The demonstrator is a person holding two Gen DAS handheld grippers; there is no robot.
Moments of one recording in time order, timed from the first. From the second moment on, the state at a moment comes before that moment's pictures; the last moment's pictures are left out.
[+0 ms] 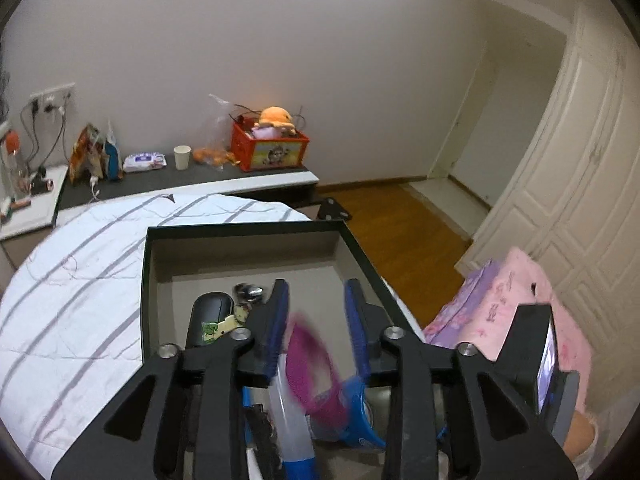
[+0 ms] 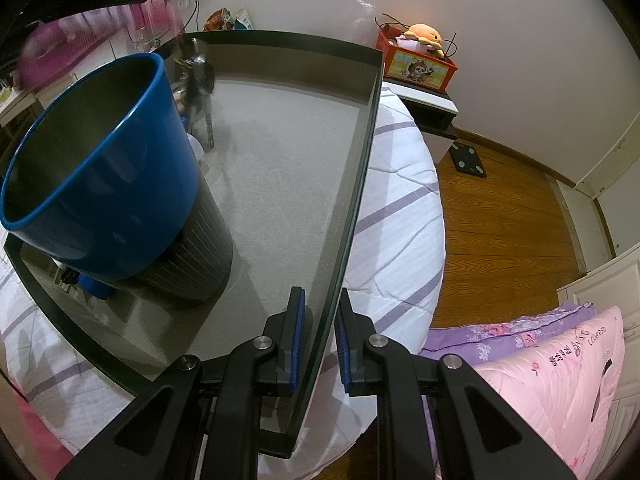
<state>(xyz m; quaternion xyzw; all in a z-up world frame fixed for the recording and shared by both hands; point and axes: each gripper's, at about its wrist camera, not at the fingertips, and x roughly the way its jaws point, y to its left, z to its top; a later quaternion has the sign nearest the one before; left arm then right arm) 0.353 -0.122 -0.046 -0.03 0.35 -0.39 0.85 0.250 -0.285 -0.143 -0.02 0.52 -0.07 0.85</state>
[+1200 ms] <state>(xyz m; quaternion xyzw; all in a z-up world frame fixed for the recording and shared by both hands) 0.316 -0.056 -0.140 0.09 0.45 -0.23 0.86 0.251 -0.282 -0.141 -0.04 0.52 -0.07 0.85</state>
